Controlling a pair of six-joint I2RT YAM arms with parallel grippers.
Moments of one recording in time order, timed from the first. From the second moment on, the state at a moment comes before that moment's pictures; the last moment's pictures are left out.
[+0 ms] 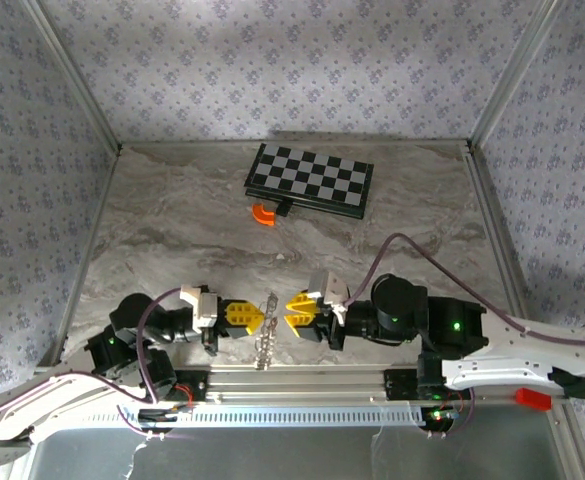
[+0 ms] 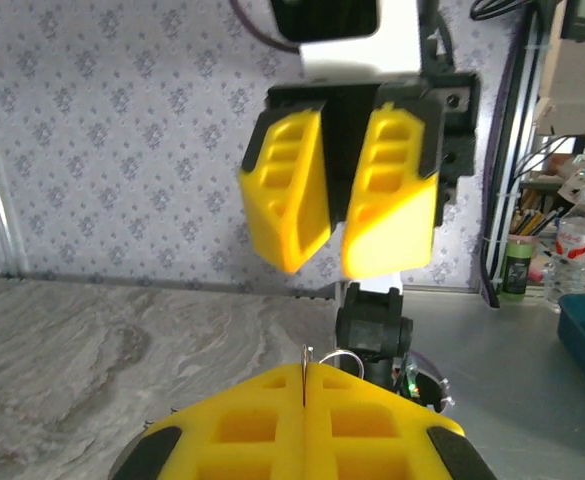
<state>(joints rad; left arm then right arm) -1.10 0.37 0.47 0.03 0.41 -0.08 1.41 0.81 0.92 -0.30 0.03 0.06</state>
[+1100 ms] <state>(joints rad) -1.11 0.31 0.47 -0.01 0.35 -0.08 1.45 0.90 0.91 -0.19 0.03 0.06</state>
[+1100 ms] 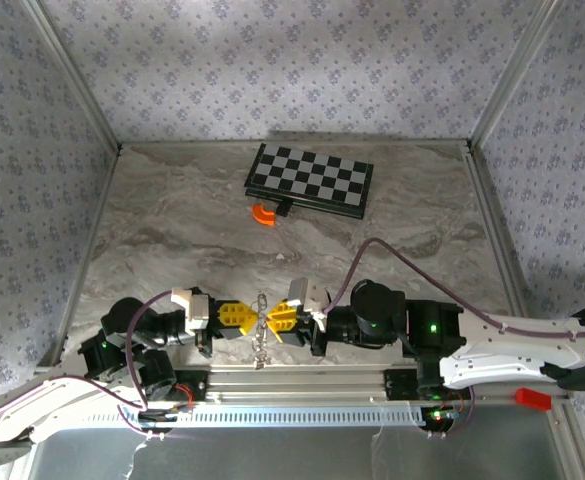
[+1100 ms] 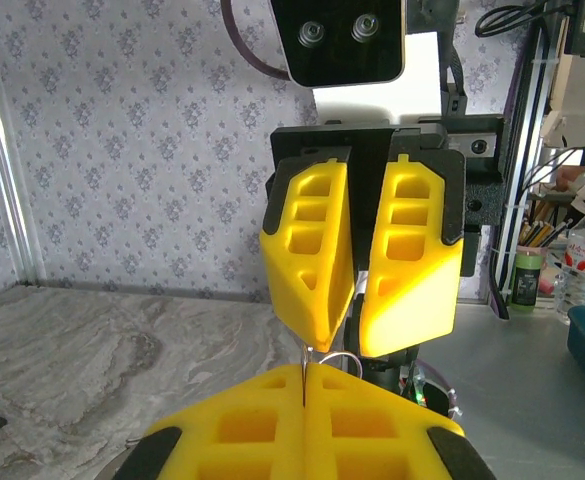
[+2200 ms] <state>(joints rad) -1.11 0.31 0.47 -0.01 0.37 -0.07 1.41 0.95 0.91 -0.19 -0.02 0.06</state>
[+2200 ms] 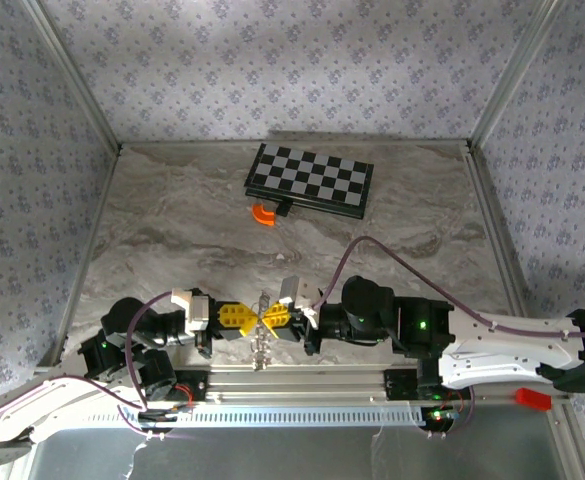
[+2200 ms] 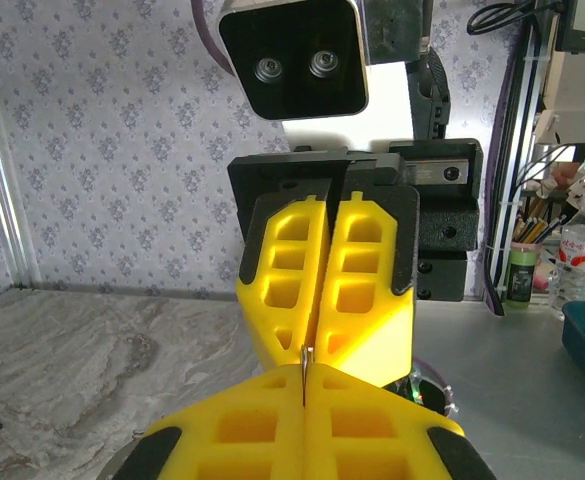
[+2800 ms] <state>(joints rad) -1.11 0.31 0.47 -0.01 0.37 -0.07 1.41 0.97 0.92 -0.19 -0.04 0.07</state>
